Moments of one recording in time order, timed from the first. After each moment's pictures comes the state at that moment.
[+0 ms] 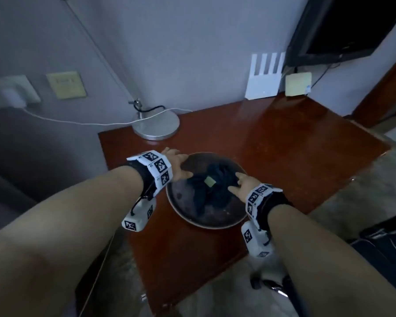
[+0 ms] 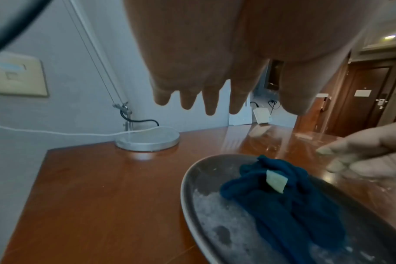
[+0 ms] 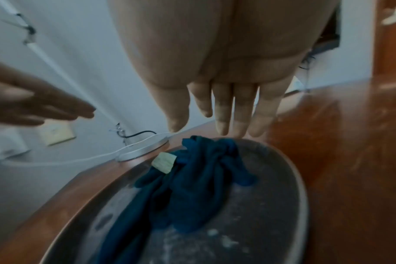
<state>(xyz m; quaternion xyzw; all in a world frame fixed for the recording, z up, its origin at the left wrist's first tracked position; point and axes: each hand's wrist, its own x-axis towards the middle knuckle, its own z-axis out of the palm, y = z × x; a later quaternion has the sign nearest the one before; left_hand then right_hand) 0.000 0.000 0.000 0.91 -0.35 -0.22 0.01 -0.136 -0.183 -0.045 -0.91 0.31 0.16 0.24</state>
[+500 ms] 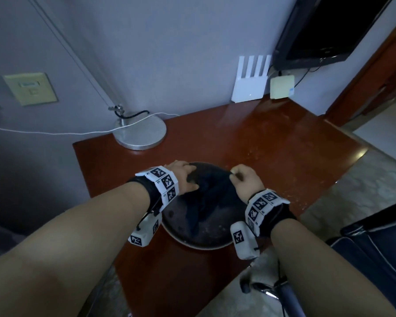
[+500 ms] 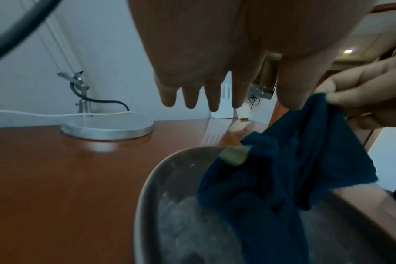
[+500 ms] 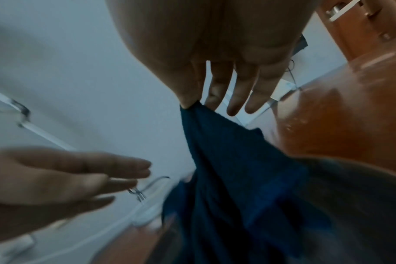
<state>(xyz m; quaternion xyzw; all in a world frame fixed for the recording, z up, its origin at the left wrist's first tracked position) 0.018 -0.037 -0.011 0.86 -0.43 -0.25 0.09 -0.116 -0.189 -0.014 -0.89 0.33 -0.05 0.31</state>
